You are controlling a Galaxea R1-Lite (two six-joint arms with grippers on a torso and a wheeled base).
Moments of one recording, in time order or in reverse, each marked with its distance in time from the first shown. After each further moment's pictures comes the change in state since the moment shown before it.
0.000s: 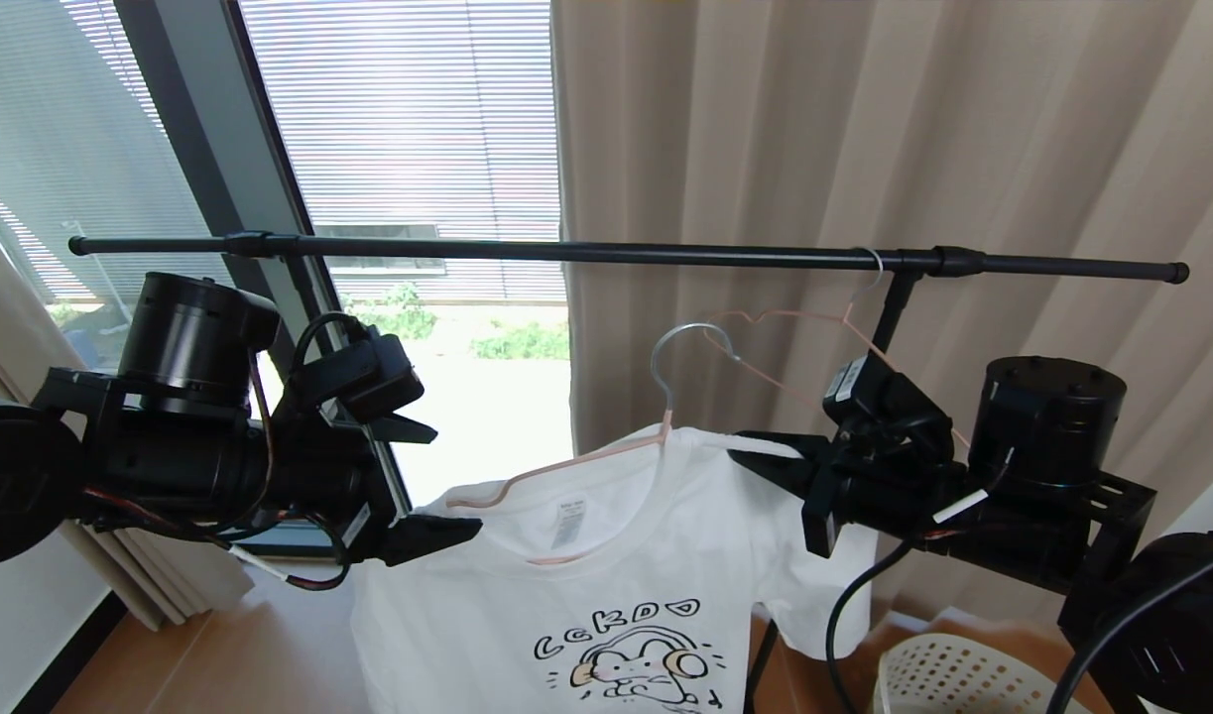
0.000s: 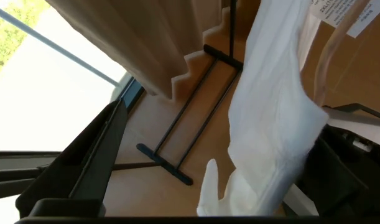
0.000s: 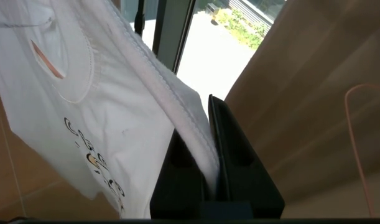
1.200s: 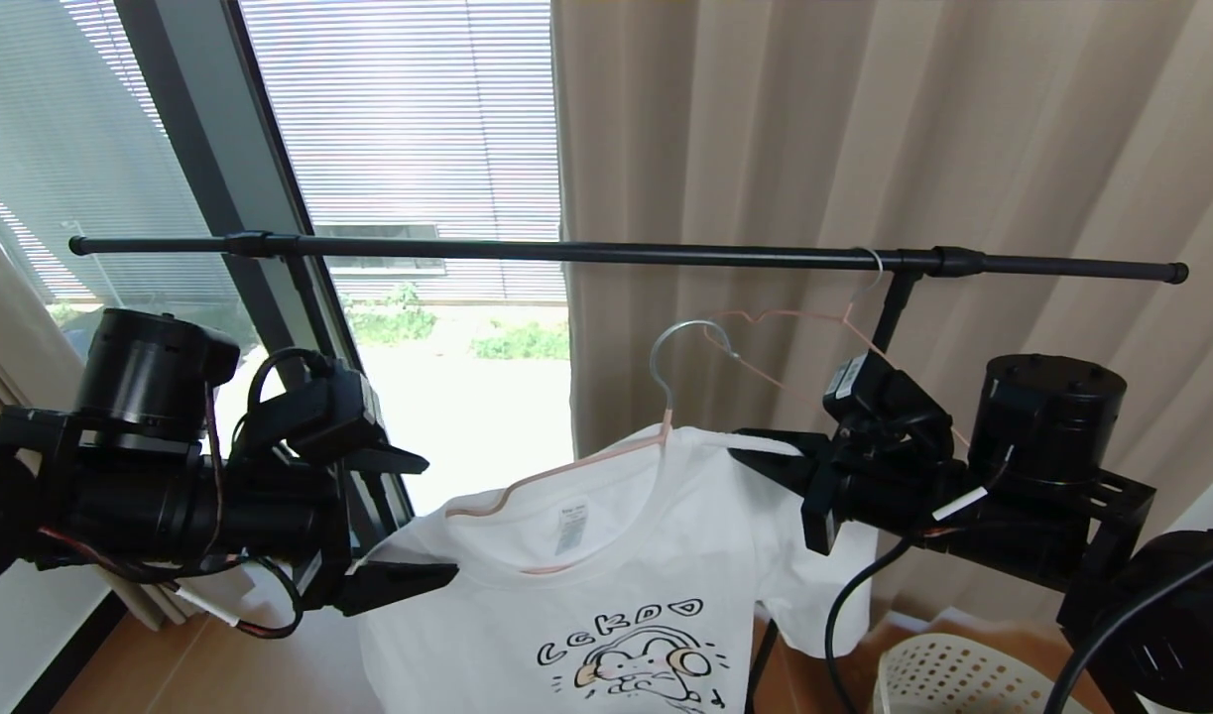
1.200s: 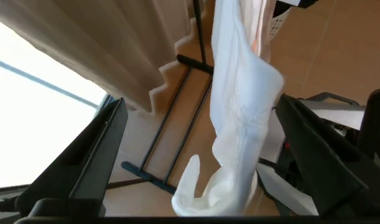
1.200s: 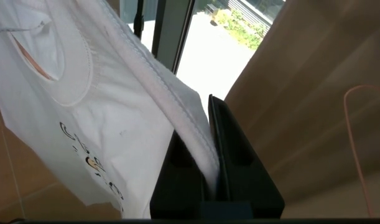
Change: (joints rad) left arm 0.073 -0.048 0.099 0.005 -0.165 0.110; right arm -0.002 0.001 -0.006 0.001 0.000 0.002
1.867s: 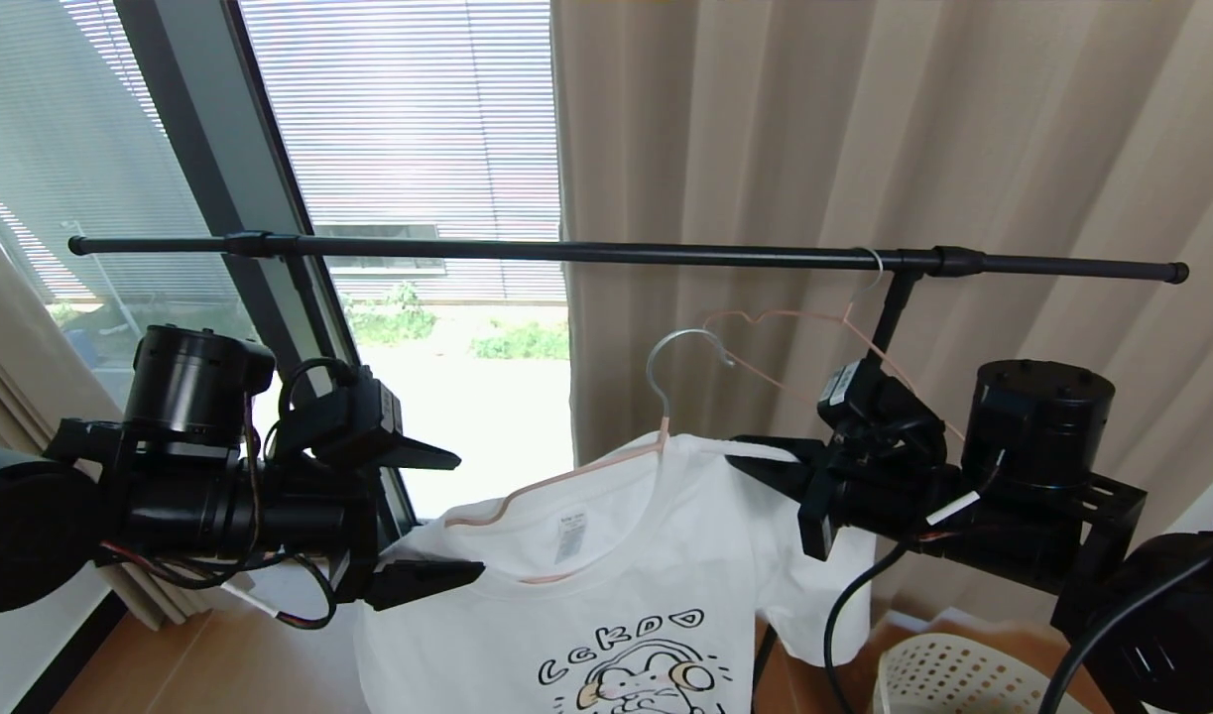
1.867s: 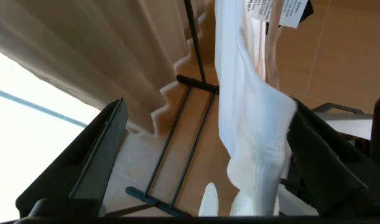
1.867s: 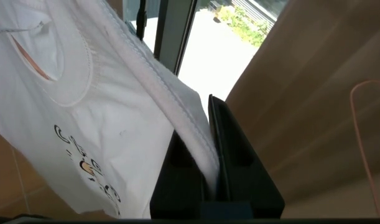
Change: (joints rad) left arm -0.014 0.083 0.032 -0.161 -0.101 0.020; right arm 0.002 0.011 0.005 0.000 0.005 0.001
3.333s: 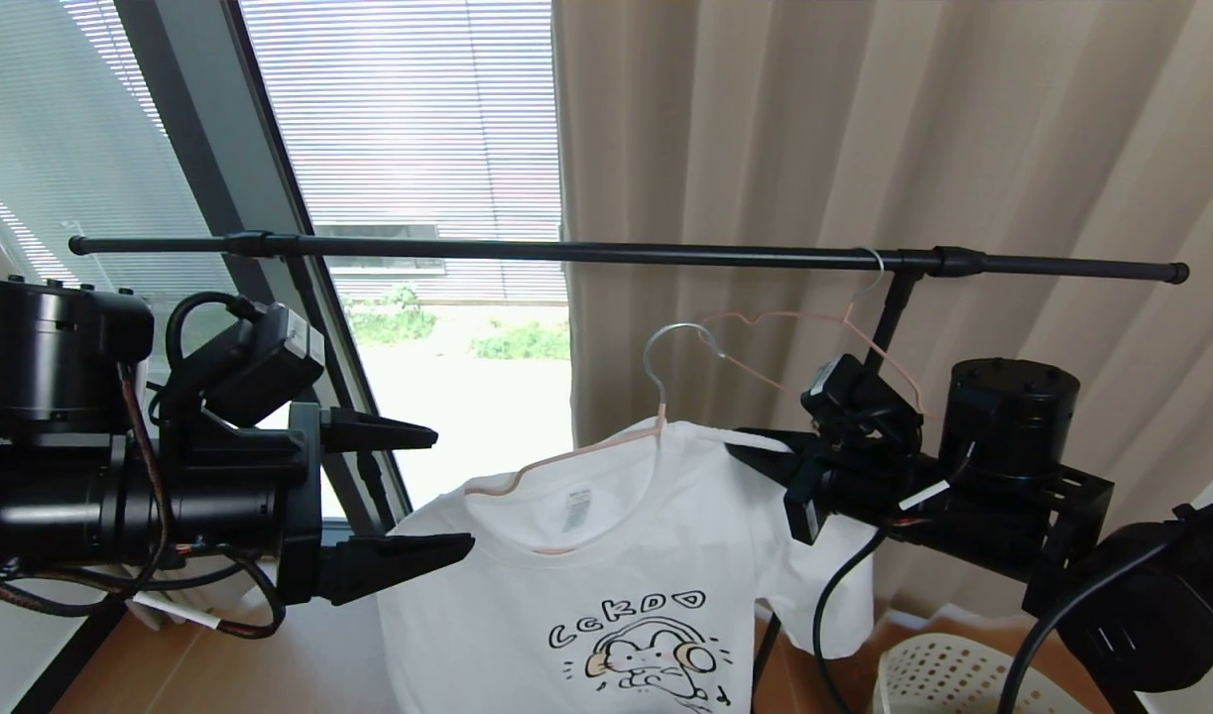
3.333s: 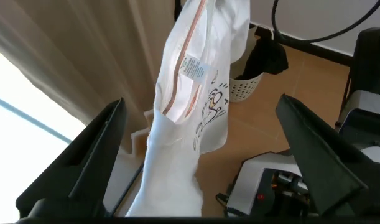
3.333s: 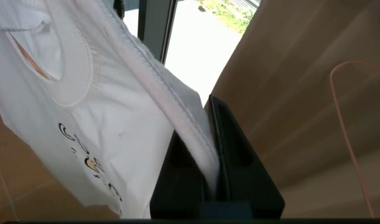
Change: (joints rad) left arm -0.031 -0.196 0.019 0.007 -0.030 -0.287; right arm -0.013 0.050 -0.038 0.001 -0.072 0.008
